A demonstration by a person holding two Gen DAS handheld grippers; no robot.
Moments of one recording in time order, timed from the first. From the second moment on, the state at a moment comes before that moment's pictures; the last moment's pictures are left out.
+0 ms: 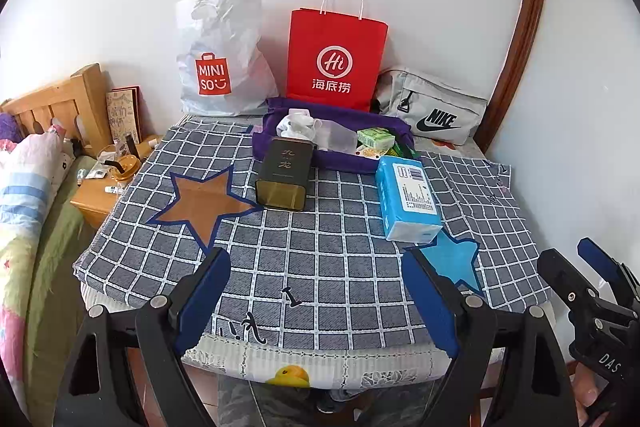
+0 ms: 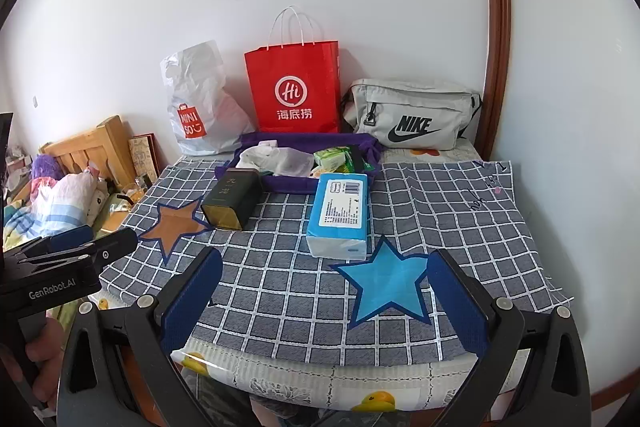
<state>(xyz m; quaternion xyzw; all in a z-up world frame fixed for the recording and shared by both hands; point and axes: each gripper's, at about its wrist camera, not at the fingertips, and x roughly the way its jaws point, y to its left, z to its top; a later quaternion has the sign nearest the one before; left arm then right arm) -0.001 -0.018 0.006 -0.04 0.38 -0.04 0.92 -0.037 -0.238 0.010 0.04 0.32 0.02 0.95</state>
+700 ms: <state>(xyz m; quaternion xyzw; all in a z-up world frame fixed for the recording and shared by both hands) -0.002 -0.021 0.009 -0.04 0.38 -0.04 0.92 -0.040 -0.242 0.012 0.04 0.32 0.02 0.95</state>
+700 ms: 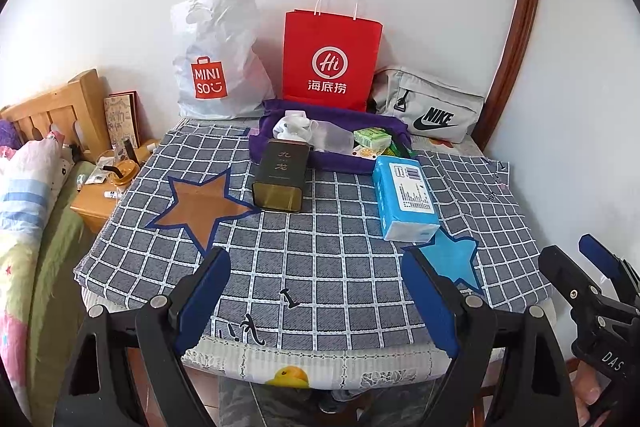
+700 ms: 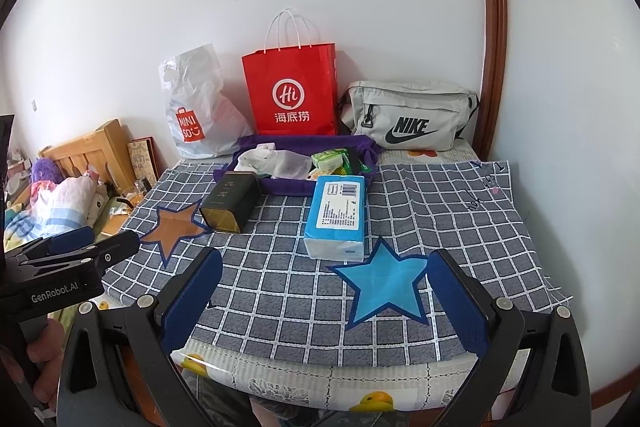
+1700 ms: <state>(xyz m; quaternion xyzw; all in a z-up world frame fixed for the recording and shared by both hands) -0.002 -0.022 0.011 -0.03 0.38 -0.04 0.92 -0.044 -0.241 0.011 0.04 0.31 0.02 0.95</state>
